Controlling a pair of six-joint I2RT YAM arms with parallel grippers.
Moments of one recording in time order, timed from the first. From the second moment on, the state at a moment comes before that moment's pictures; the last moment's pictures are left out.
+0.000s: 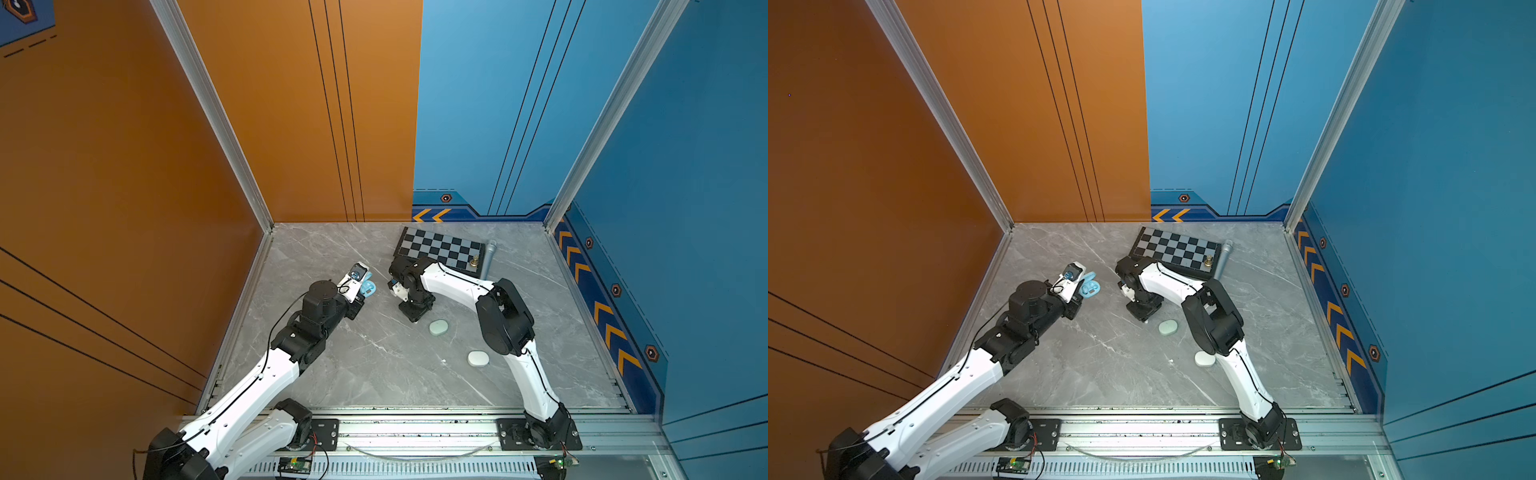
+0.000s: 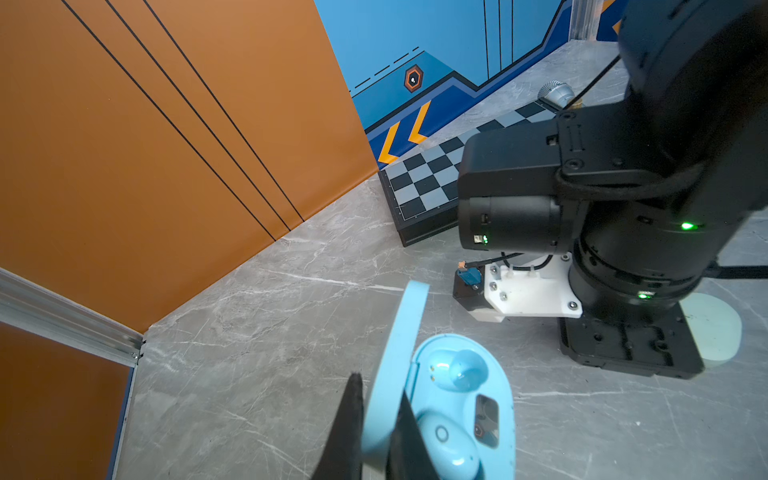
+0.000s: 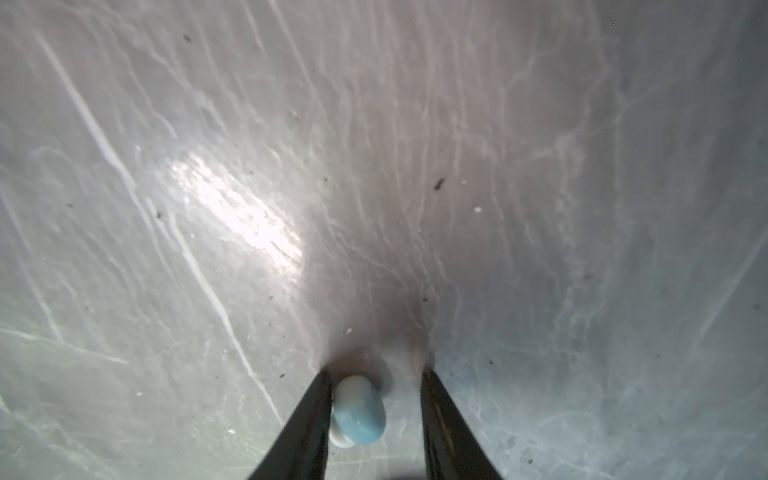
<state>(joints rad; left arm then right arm) -0.49 0.94 0.67 -0.05 -0.13 0.31 0.73 2.27 1.83 -1.10 -0.02 -0.05</state>
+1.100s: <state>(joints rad) -0.53 1.02 0.68 -0.03 -0.13 0.31 0.67 2.27 1.83 -1.10 -0.17 0.07</state>
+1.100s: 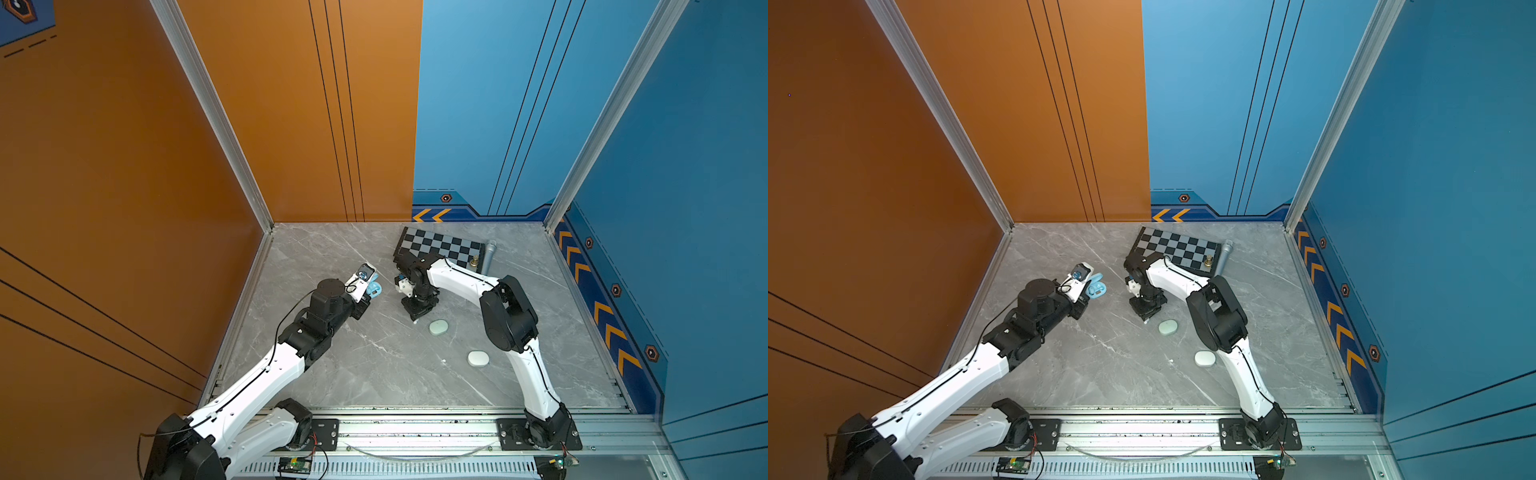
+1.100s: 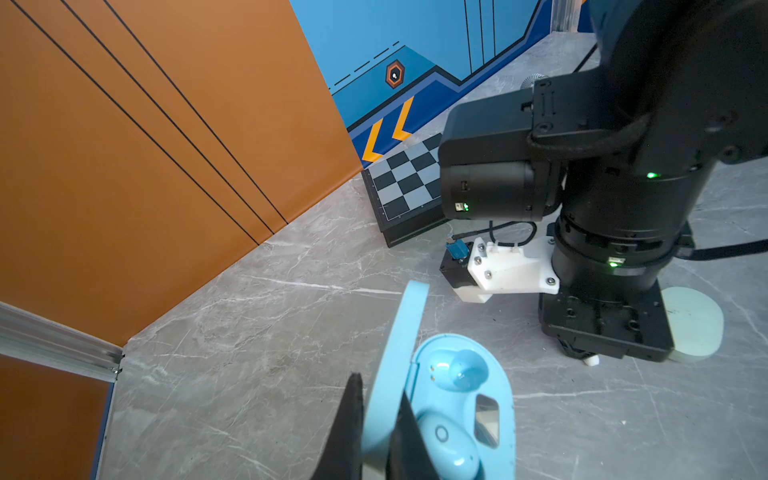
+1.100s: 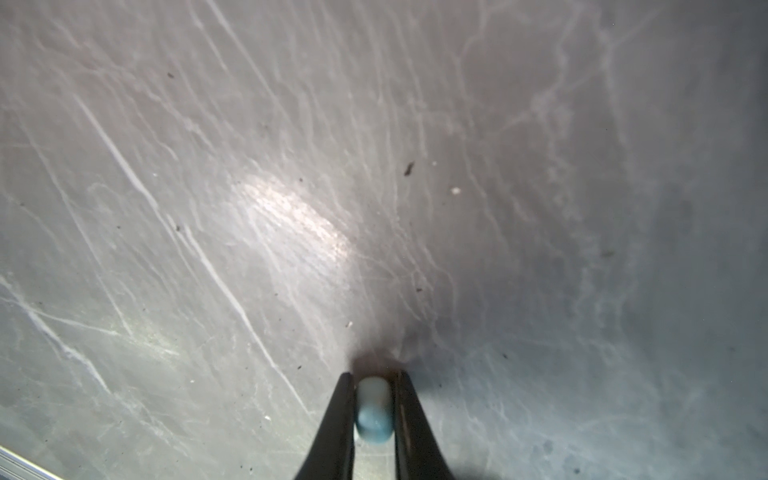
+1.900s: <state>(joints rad) -0.62 1.46 0.79 0.25 -0.01 0.32 0.52 1.93 1.75 -1.10 -0.41 0.26</state>
